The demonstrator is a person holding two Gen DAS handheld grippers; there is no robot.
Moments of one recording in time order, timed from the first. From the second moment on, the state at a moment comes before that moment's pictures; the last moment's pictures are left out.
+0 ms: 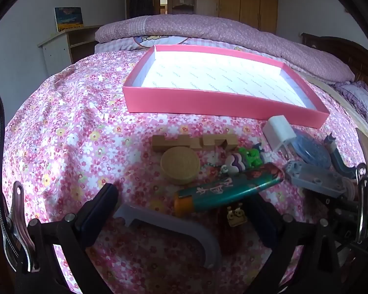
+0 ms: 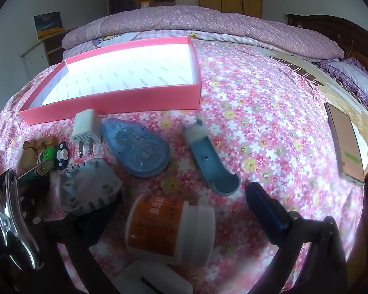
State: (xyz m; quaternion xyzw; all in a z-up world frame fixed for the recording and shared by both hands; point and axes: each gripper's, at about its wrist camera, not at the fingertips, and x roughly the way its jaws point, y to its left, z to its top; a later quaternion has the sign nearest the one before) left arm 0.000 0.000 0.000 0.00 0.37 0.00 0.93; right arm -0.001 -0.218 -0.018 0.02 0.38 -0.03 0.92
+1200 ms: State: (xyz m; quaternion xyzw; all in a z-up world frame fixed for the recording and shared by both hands) left arm 0.000 0.001 0.000 0.00 0.36 0.00 0.93; right arm -0.002 -0.219 -0.019 0.03 0.37 -0.03 0.93
